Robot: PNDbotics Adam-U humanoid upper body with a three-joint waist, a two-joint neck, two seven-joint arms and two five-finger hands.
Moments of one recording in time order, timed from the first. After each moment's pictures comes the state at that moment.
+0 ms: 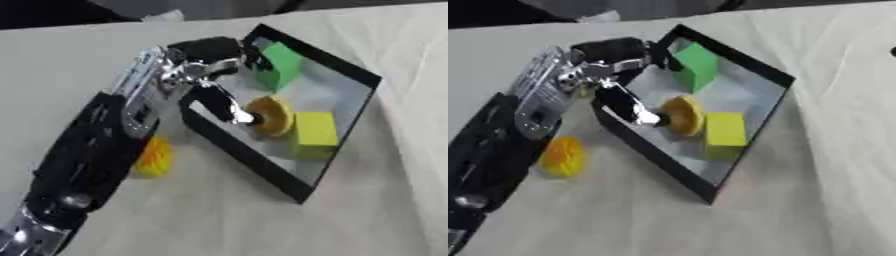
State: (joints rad) left arm -0.99 0.28 -0.31 -1.40 -0.75 -0.12 -0.66; right arm -0.26 -0.55 -0.19 -1.88 -0.30 0.01 -0.03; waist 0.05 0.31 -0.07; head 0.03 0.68
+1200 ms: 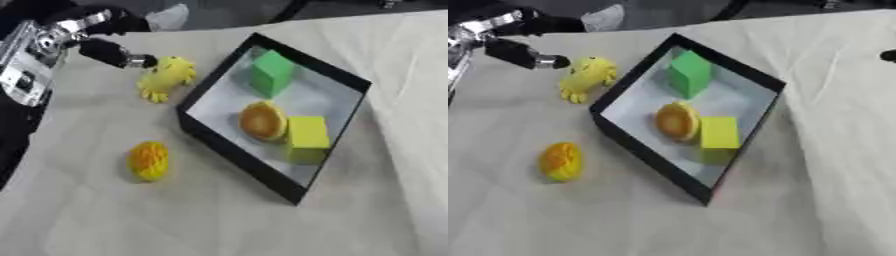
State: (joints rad) left arm -1.03 0.49 -0.15 -1.04 -0.65 0.14 -0.52; right arm -0.25 -0.55 -0.20 -1.88 -0.30 0.01 -0.03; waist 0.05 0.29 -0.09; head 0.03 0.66
